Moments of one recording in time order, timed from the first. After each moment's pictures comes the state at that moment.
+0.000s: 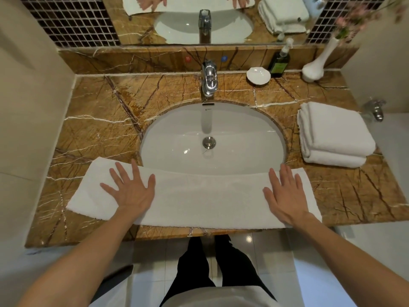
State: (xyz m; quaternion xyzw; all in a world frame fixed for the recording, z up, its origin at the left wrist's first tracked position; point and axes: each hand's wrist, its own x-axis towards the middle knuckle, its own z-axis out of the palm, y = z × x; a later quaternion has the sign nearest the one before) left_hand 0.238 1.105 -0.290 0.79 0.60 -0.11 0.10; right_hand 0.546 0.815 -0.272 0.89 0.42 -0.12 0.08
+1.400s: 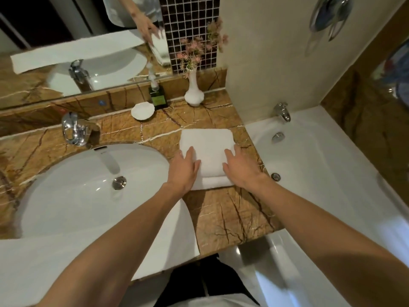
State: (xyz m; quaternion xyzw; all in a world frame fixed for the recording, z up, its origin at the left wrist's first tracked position) left_hand 0.693 0.883 -0.212 0.93 0.30 0.00 0.23; right_hand 0.811 0.738 -0.187 0.91 0.40 -0.14 -0.02
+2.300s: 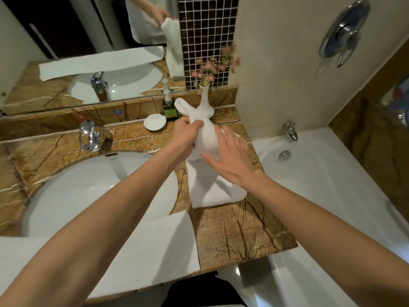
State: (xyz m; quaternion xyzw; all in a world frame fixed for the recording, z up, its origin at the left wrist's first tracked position) left_hand 0.757 0.921 -0.092 0.59 0.41 0.20 0.66; right_hand 0.812 0.786 -0.138 0.87 0.46 -0.04 -0.19
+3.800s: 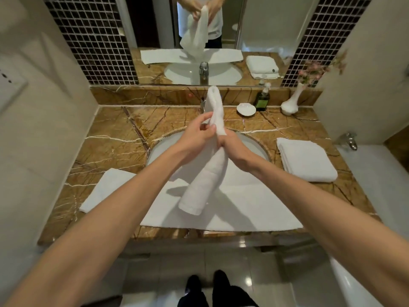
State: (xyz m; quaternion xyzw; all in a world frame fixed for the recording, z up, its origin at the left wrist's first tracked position) left_hand 0.389 1.050 -0.068 0.68 0.28 0.20 0.65; right_hand 0.476 0.960 -0.071 0.62 0.38 -0.42 -0.54
